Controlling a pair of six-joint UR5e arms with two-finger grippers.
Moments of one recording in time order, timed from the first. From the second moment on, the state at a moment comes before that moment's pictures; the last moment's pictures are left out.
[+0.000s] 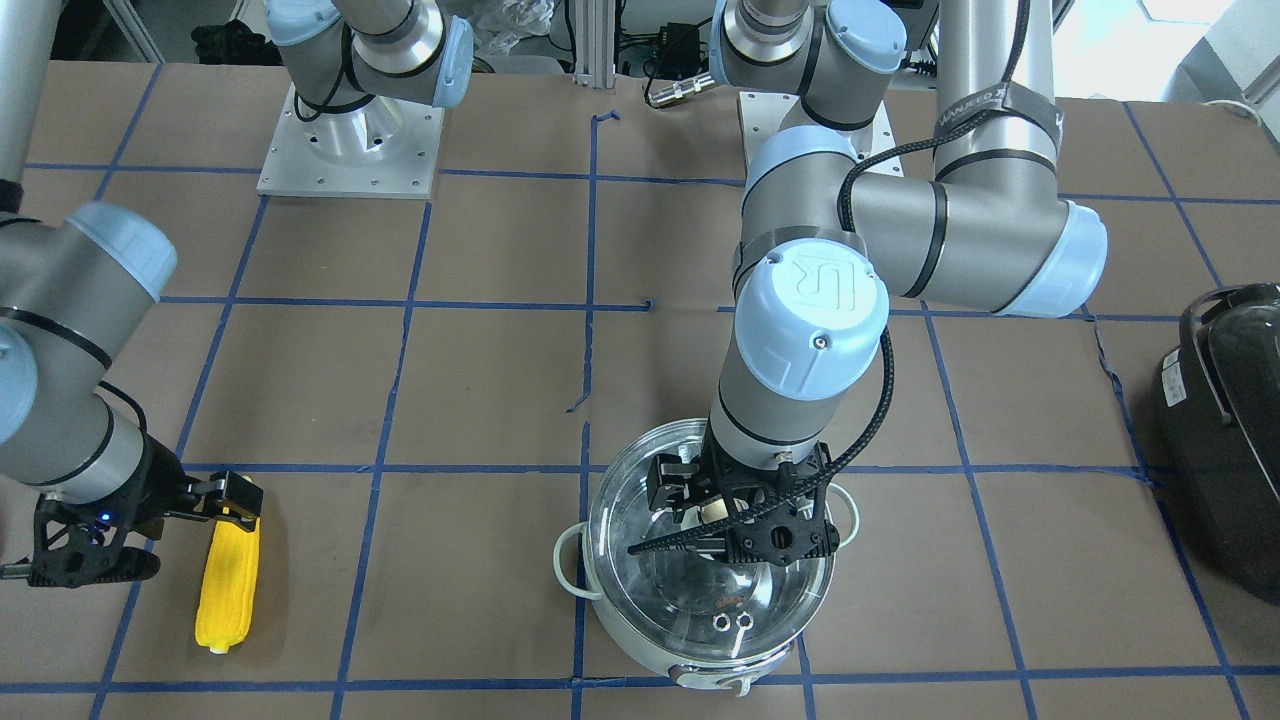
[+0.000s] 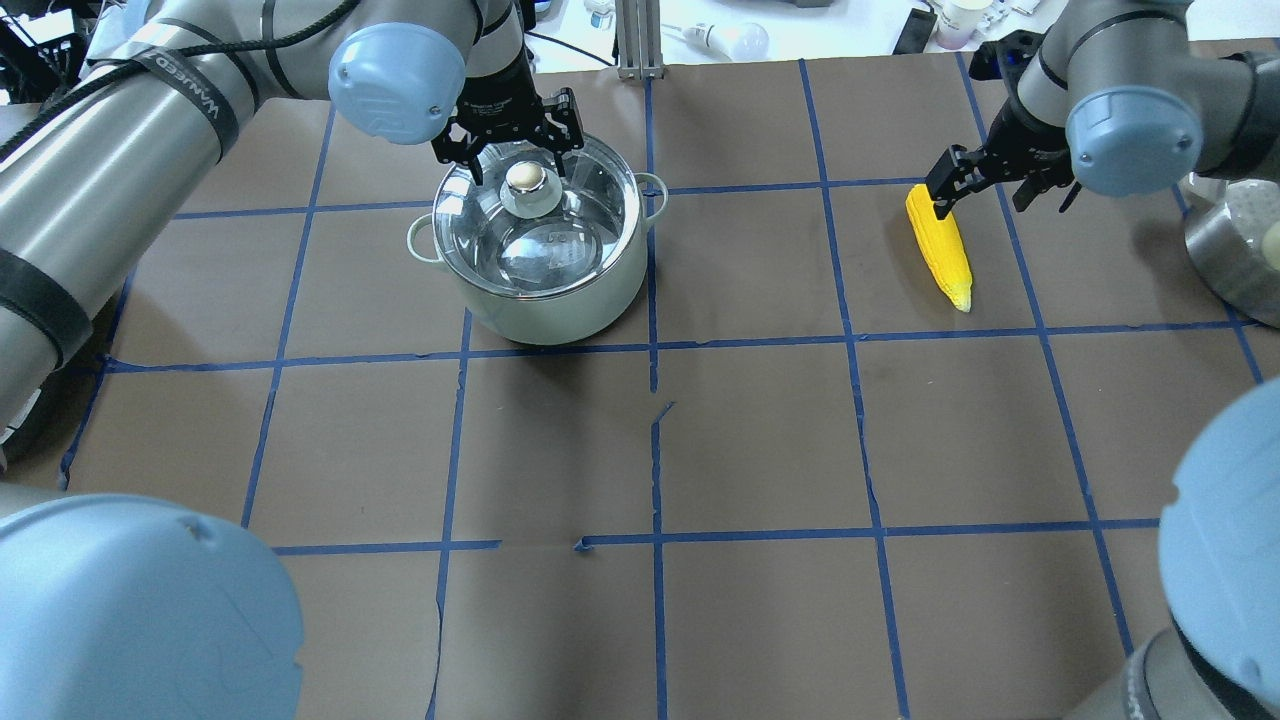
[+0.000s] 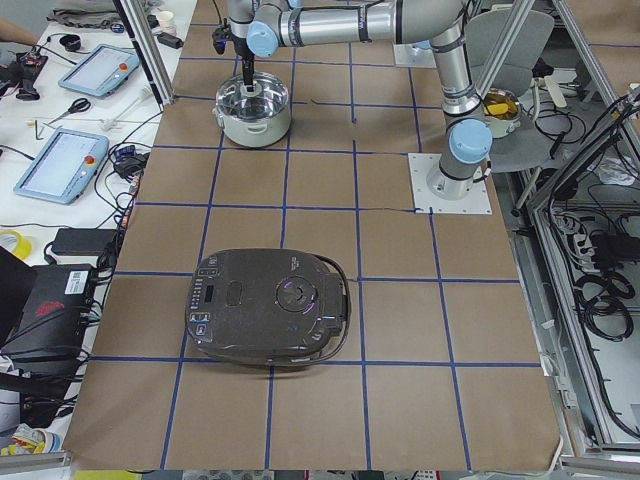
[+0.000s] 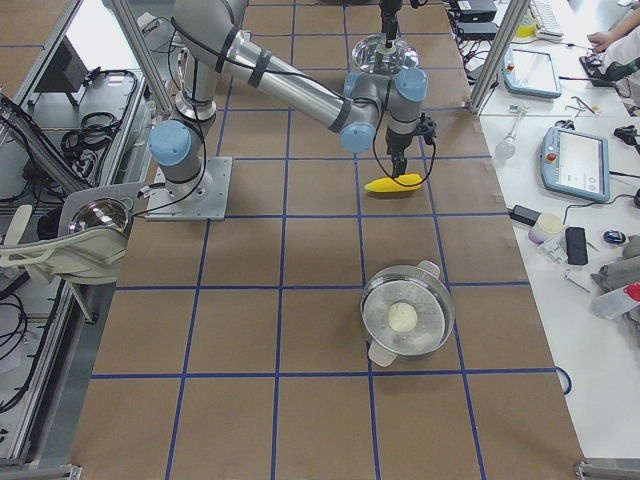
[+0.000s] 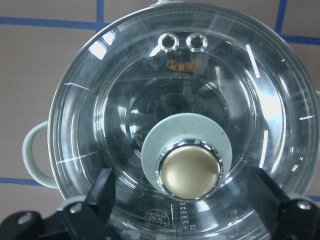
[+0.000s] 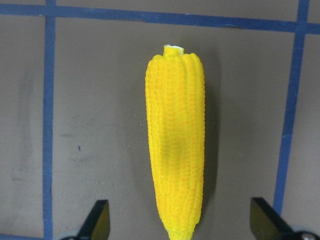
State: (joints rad) left arm -1.74 -2.08 -1.29 -1.31 1.59 -0.25; right arm 1.34 -1.08 1.60 -2.10 -1.54 -0.31
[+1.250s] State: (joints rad) left arm -1.74 -2.04 -1.27 -1.28 1.59 -0.23; right arm 1.35 -0.99 1.57 -2.19 -1.51 -0.28
